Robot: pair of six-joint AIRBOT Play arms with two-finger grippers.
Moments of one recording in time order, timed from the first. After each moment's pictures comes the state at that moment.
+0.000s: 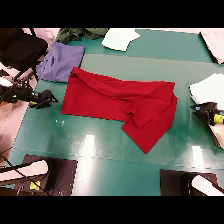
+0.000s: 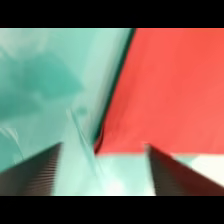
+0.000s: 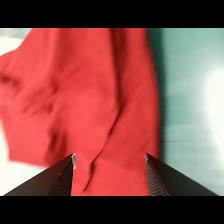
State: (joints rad) left arm 0.47 -1.31 0.94 1.03 -1.18 -1.26; right arm -0.63 -1.16 0.72 -0.56 1.28 1.05
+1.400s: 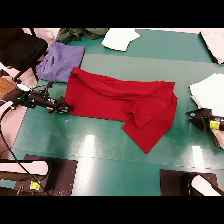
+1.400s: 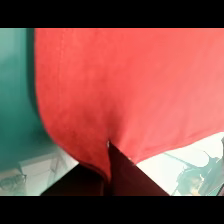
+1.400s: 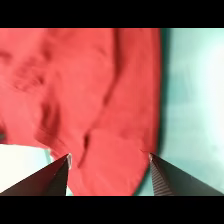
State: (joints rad) left arm 0.36 -1.47 0.88 0.85 -1.18 -1.12; right arm -0.58 -1.11 0.65 -0.66 1.28 1.13
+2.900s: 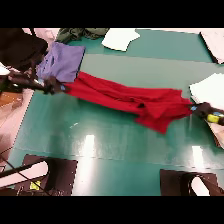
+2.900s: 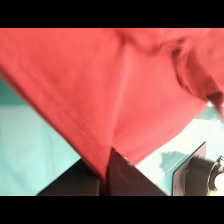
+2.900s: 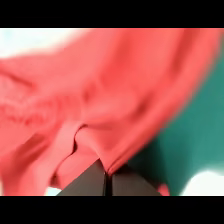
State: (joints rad) left arm 0.36 -1.23 1.09 0.59 -1.37 -1.08; right arm -0.44 -0.82 0.65 -0.58 1.09 1.13
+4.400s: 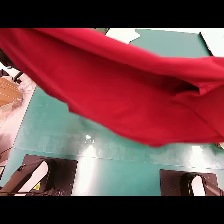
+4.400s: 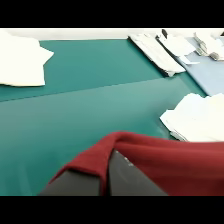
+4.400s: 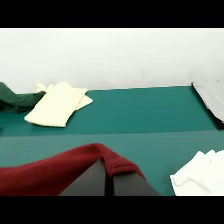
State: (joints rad) left arm 0.36 -0.87 1.85 0.67 -1.41 -1.43; right arm -0.55 -0.56 1.79 -1.00 1.49 1.57
